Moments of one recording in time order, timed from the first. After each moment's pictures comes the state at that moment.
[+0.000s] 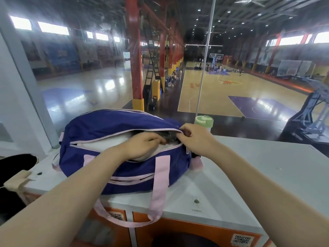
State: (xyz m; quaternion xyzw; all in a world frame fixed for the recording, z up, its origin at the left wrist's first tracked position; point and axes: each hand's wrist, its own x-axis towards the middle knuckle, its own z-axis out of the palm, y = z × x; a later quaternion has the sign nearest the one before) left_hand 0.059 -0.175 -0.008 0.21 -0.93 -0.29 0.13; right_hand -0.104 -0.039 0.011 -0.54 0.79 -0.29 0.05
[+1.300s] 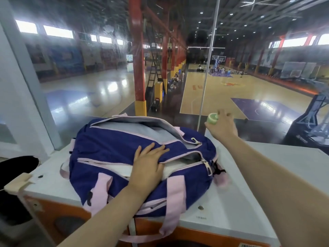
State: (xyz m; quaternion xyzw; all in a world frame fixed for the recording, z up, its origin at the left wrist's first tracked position) left_hand 0.058 -0.131 -0.070 0.30 -0.90 -0.12 0.28; right_hand -0.211 -0.070 -0.003 -0.30 0.89 -0.33 -0.07
